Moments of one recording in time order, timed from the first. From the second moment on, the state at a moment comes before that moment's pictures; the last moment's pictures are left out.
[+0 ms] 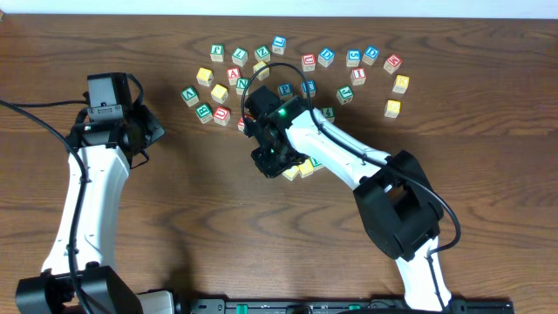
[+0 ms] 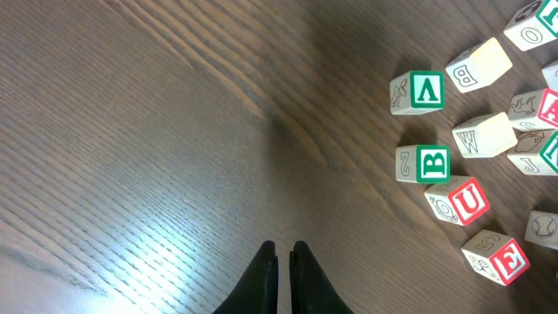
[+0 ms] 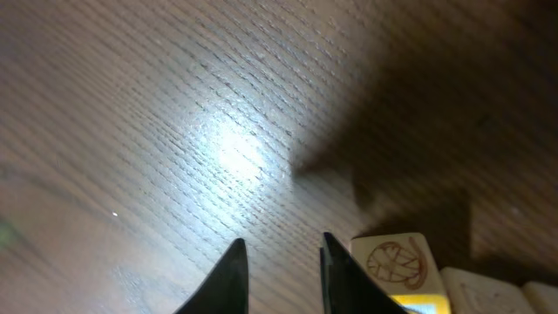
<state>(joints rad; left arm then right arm) 0.14 1.48 1.13 -0.72 -0.06 -0.48 0.71 2.19 1.70 -0.99 -0.20 0.12</state>
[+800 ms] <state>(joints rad) 0.14 1.48 1.13 -0.72 -0.06 -0.48 0.72 2.19 1.70 -1.08 -0.07 0.40</state>
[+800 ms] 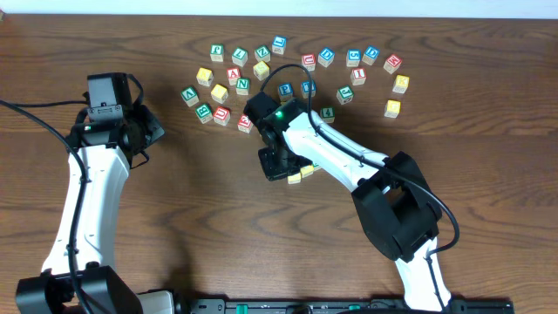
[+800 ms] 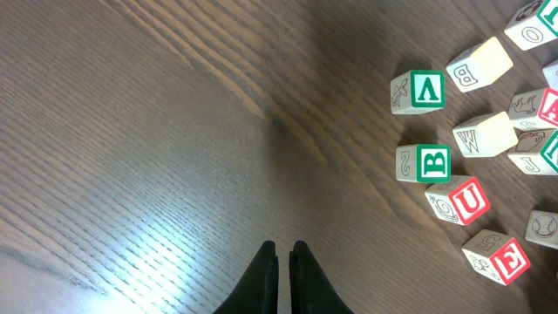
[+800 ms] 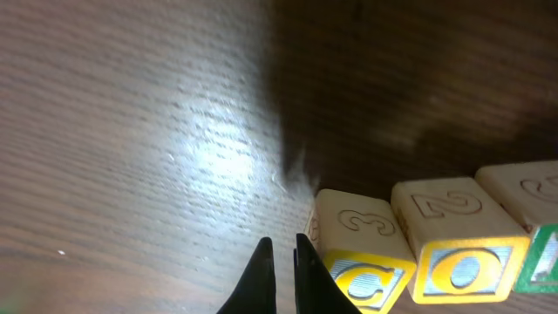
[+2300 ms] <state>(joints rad) 0.14 1.48 1.13 -0.74 -0.06 -0.48 0.67 2.19 1.70 -1.13 -0.10 0.08</state>
